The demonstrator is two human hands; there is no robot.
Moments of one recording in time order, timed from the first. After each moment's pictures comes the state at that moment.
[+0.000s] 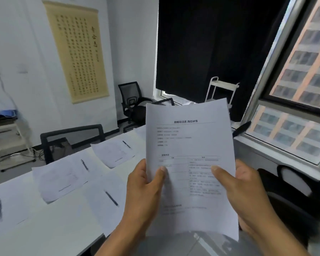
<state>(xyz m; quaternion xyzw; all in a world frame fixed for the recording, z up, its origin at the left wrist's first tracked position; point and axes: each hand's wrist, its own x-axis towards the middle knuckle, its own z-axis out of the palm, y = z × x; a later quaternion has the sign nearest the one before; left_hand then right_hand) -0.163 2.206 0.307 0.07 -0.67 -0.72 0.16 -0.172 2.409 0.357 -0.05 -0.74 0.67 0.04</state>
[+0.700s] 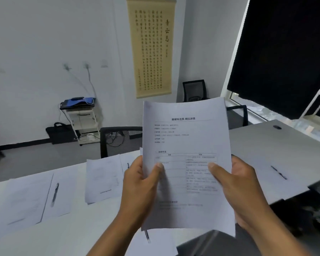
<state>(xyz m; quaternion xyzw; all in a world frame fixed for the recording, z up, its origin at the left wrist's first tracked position) -0.337 2.077 0.281 0.23 -0.67 -0.64 0.30 -0.434 2.265 0.330 0.11 -0.75 0.65 -0.12</state>
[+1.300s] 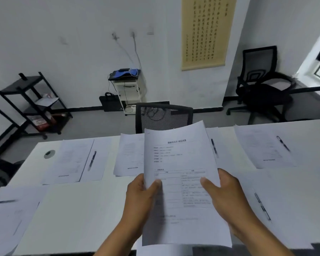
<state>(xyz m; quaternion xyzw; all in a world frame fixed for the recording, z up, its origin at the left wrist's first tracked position) -0.361 2.048 0.183 0.47 -0.59 -0.61 0.25 -0.531 2.194 0.195 0.19 -0.76 0.54 -0.31</state>
